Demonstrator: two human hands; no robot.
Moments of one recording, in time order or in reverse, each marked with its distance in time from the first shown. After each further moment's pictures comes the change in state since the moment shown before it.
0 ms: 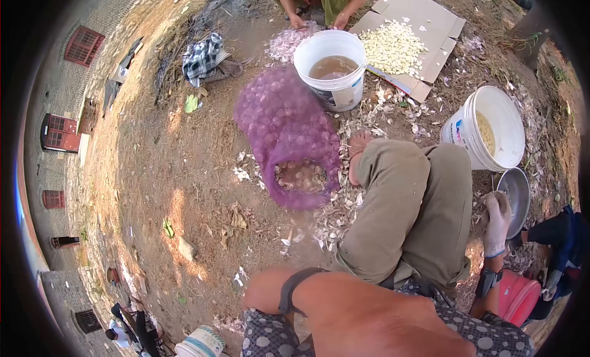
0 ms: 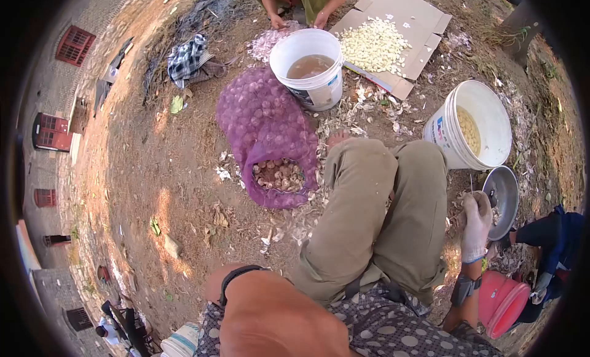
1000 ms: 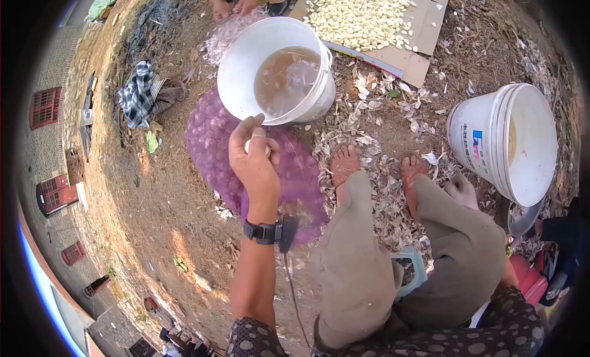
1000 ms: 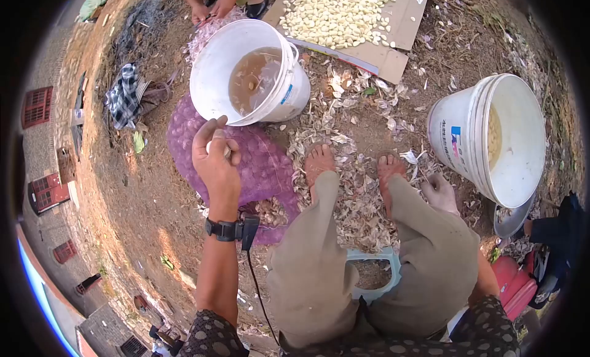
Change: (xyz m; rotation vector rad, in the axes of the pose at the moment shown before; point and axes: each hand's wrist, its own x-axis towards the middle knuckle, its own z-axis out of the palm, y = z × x) left_hand -0.144 -0.138 -0.406 0.832 1.634 -0.471; right_hand 0.213 0.179 0.132 -0.594 -0.352 0.153
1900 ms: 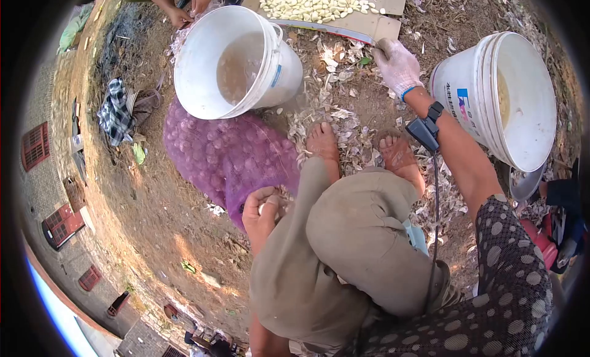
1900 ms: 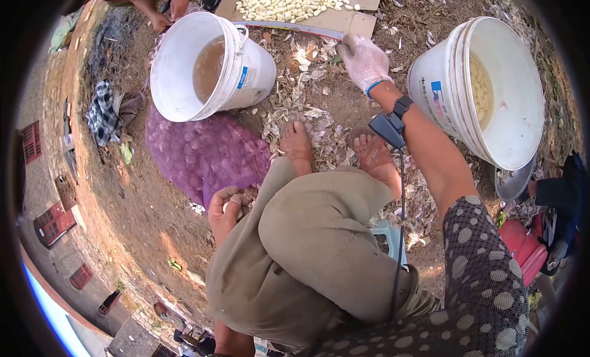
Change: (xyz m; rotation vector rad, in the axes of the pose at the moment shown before) left_hand -0.132 -0.040 -0.052 0.191 -0.100 -0.494; right_hand 0.176 -0.157 0.057 -0.172 0.447 -0.525
